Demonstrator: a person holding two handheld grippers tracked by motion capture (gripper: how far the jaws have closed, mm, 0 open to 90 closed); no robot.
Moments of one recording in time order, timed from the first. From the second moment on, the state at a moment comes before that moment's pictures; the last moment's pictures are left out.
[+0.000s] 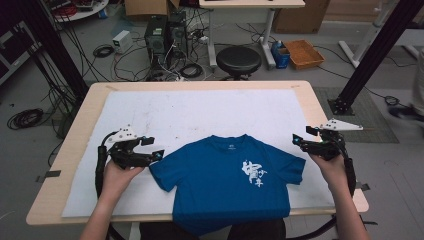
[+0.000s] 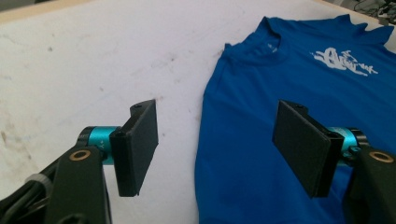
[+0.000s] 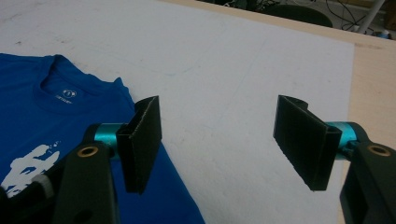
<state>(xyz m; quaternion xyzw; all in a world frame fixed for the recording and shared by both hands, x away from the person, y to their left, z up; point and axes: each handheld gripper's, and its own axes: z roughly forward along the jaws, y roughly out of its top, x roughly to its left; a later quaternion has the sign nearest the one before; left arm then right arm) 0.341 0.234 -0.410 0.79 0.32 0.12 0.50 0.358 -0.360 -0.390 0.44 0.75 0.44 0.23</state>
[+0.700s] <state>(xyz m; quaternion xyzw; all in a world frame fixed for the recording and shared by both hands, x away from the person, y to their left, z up) 0.328 0.243 -0.444 0.80 0.41 0.07 0.43 0.358 -0.361 -0.391 0.44 0.75 0.44 0.24</state>
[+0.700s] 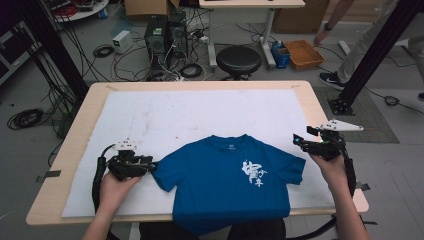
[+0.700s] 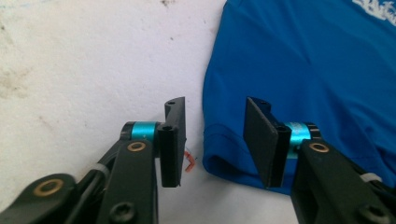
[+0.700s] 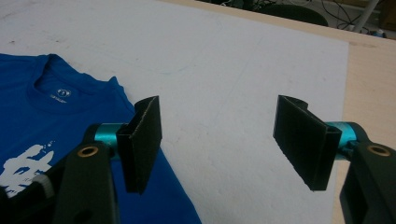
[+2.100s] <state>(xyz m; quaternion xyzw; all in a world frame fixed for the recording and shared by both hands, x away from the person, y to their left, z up) 0.331 0.123 -0.406 0.76 0.33 -0.07 0.55 0.357 -0.363 -0.391 0.44 0.75 0.44 0.24</state>
